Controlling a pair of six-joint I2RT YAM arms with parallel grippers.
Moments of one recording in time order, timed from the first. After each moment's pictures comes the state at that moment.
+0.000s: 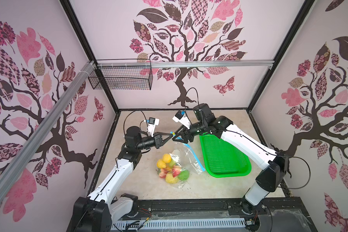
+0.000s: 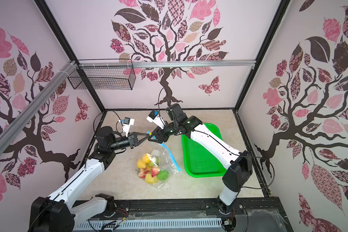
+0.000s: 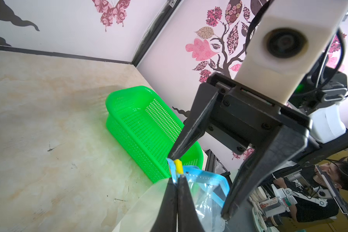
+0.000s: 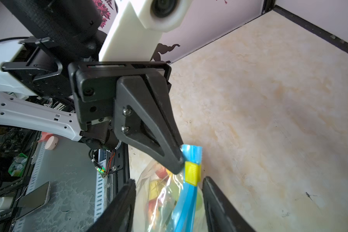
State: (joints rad) left arm -0.24 1.11 0.74 0.23 0.95 -0.59; right arm 0.69 1.68 1.70 -0.70 -0.68 -0.11
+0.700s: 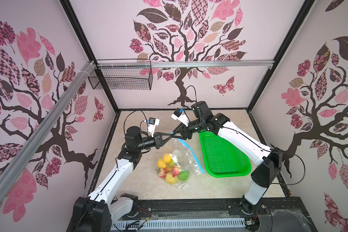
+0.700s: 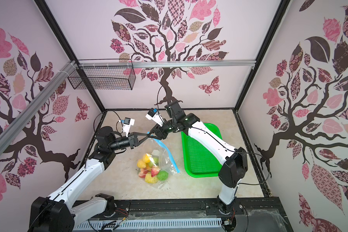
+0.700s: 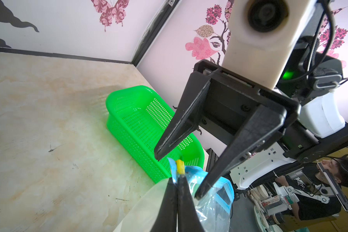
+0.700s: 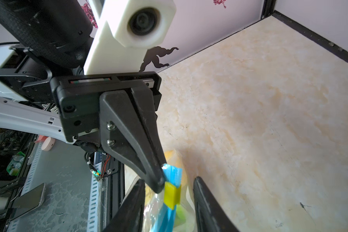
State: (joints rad) left arm -0.24 1.11 0.74 0.23 0.95 -0.57; right arm 0.68 1.76 1.76 -0.71 -0.72 -0.14
